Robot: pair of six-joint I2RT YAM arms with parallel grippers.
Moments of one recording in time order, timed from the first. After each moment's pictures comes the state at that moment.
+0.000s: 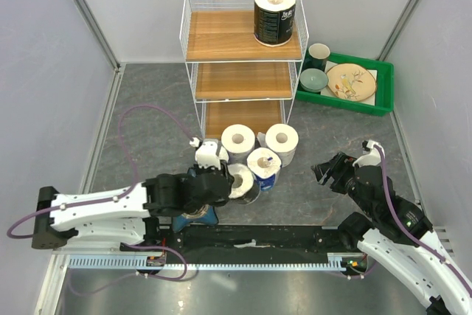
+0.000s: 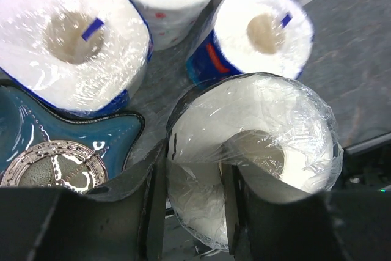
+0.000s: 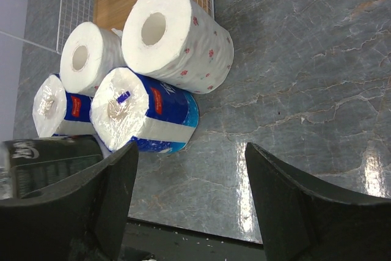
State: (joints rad) left arm -1.35 1.01 0.84 -0.65 -0.71 -0.98; right arm 0.66 0.32 0.65 -0.82 0.32 0.82
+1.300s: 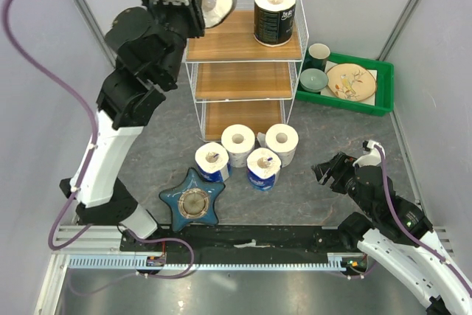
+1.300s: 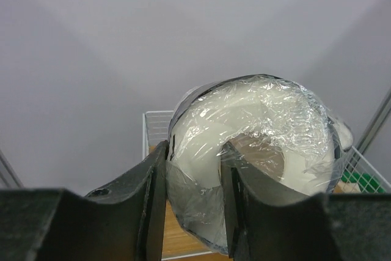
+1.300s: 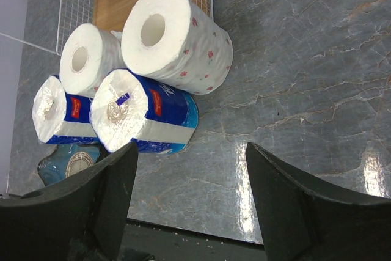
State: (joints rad) left arm -0.83 1.58 2.39 -0.48 -0.67 0.15; right arm 0.66 0.31 0.65 -0.82 0.32 0.82
